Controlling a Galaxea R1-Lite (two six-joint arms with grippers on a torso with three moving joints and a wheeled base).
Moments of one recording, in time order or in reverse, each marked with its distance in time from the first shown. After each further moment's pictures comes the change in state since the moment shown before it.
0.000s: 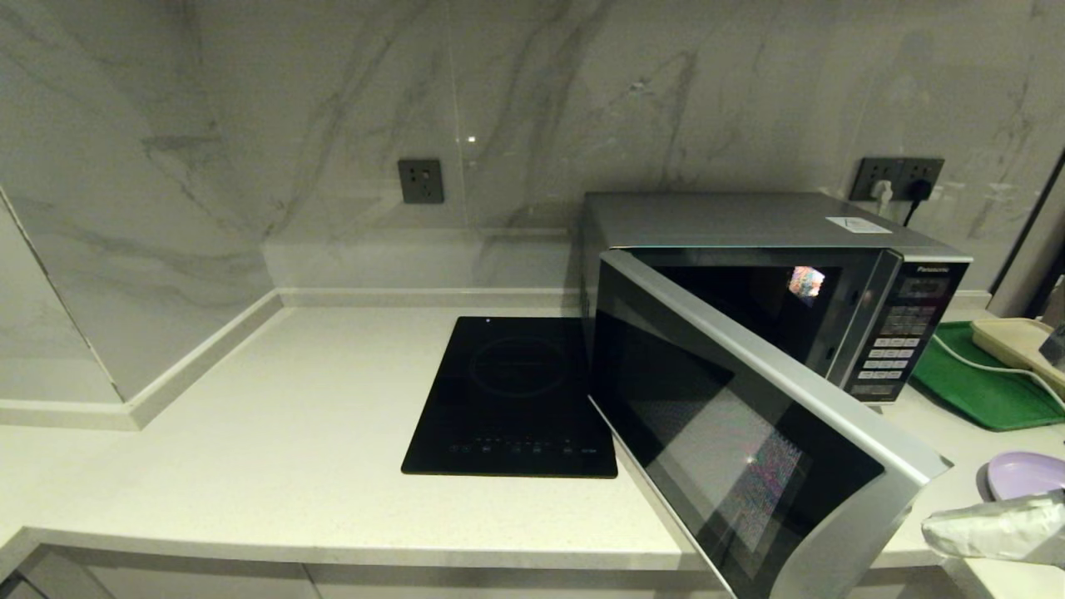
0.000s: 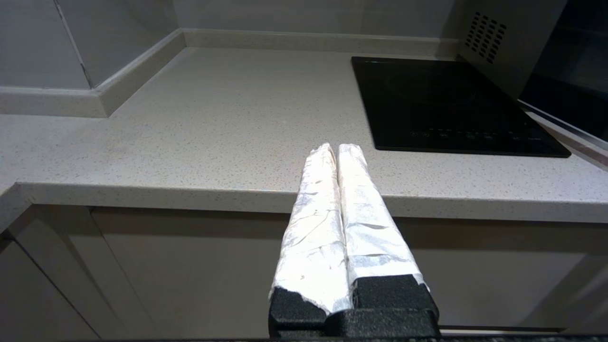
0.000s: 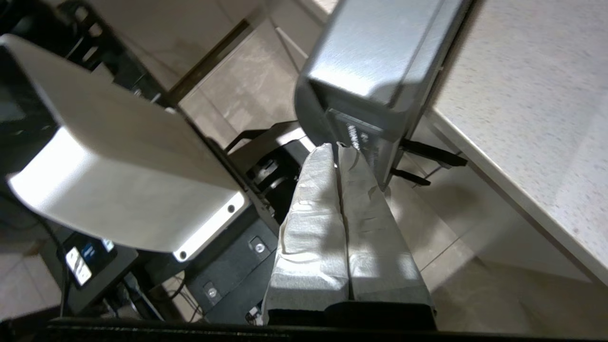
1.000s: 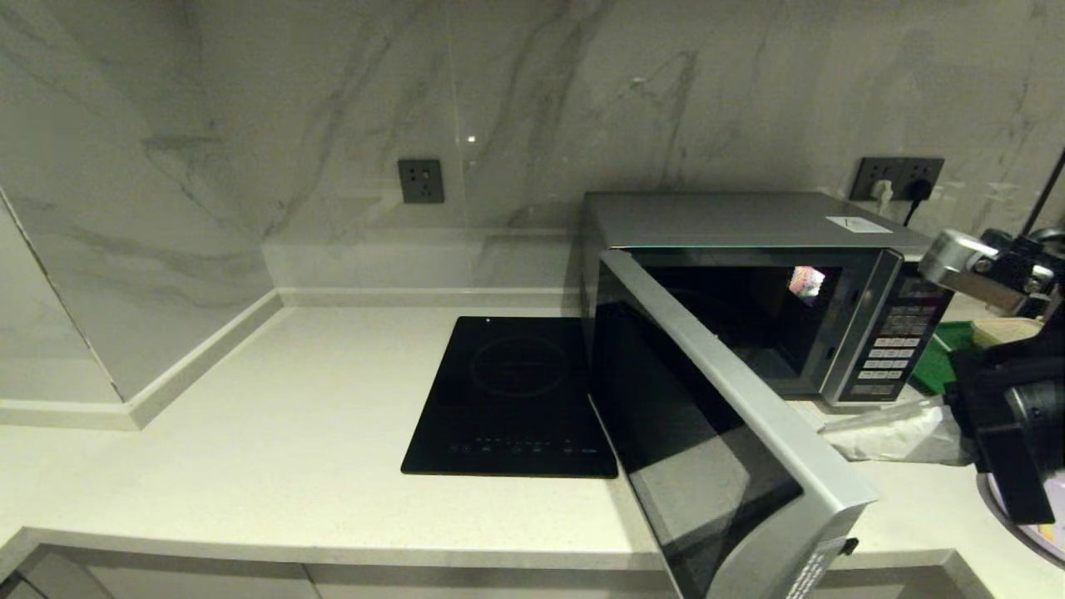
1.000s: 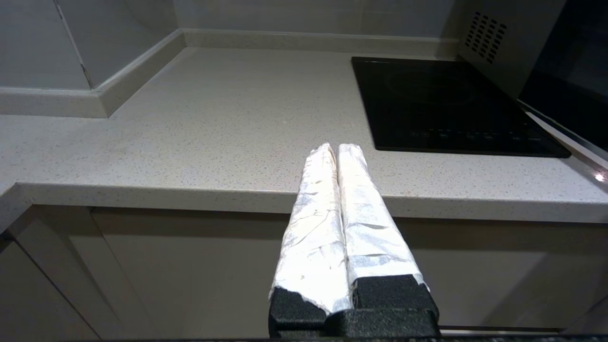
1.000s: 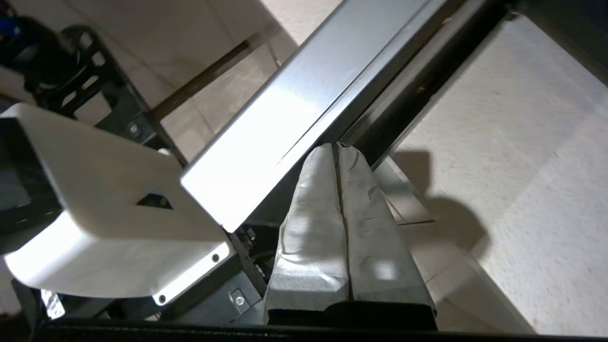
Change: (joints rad) left arm 0.000 0.000 0.000 0.000 0.000 0.000; right arm 0.211 0.174 -0.177 -0.127 -0.102 0.087
